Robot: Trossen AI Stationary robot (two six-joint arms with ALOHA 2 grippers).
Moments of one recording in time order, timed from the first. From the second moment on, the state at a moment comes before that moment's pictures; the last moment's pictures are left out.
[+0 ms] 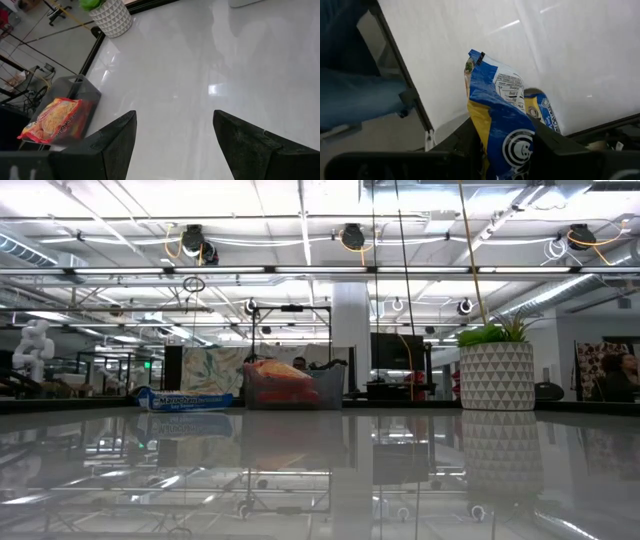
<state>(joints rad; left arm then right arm) -0.74 1.38 1.15 -0.80 -0.89 -0.48 0.84 1.46 1.61 -1.57 0.11 1.22</state>
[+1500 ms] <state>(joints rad) -0.74 1.38 1.15 -0.80 -0.86 -0.48 1.02 1.46 1.18 -1.37 0.00 1.09</state>
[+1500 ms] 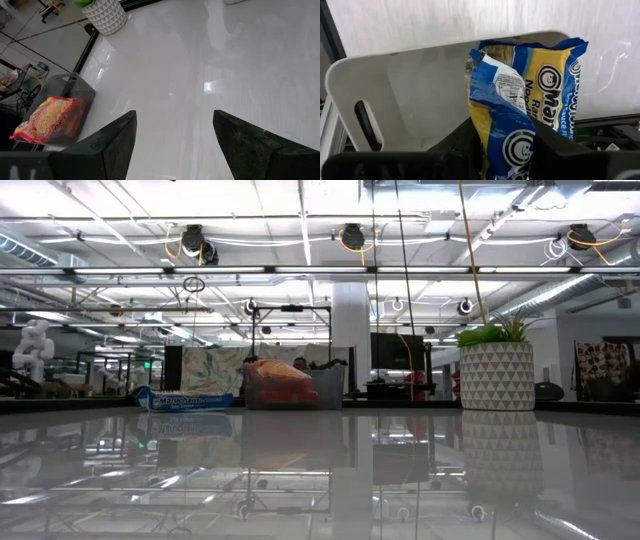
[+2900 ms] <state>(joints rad) -0.74 1.38 1.15 -0.80 -0.86 -0.48 1.02 1.46 1.14 -1.32 0.00 1.05</state>
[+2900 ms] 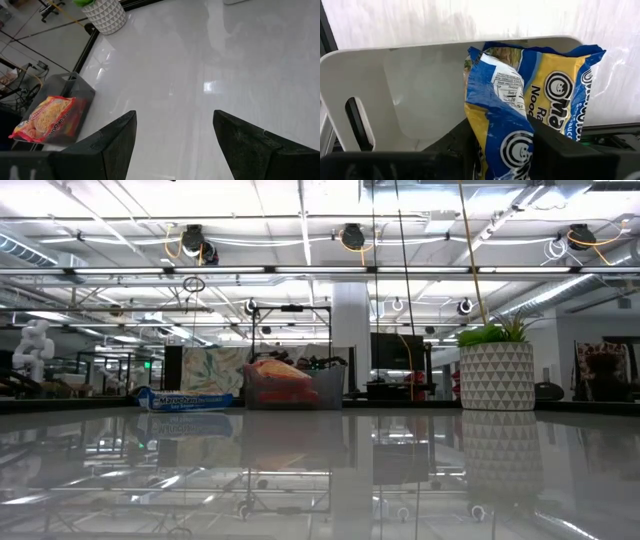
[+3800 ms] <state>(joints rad) -0.74 1.38 1.15 -0.80 -0.86 -0.49 1.02 1.46 1.21 -1.34 0.05 1.19</state>
